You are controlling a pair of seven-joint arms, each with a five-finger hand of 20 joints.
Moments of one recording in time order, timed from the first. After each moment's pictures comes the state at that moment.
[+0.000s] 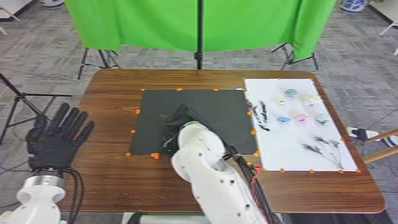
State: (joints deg) left arm 123.2 -63.1 -102.2 -117.4 6.2 8.0 12.9; right arm -79.5 -100.0 56.3 -90.2 -128.7 -6.0 46.4
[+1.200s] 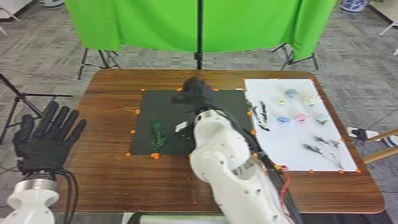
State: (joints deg) left arm 125.3 -66.7 -105.5 -119.5 7.8 5.8 13.0; right arm -80.3 -88.6 56.7 -105.0 -134.8 -1.5 36.2
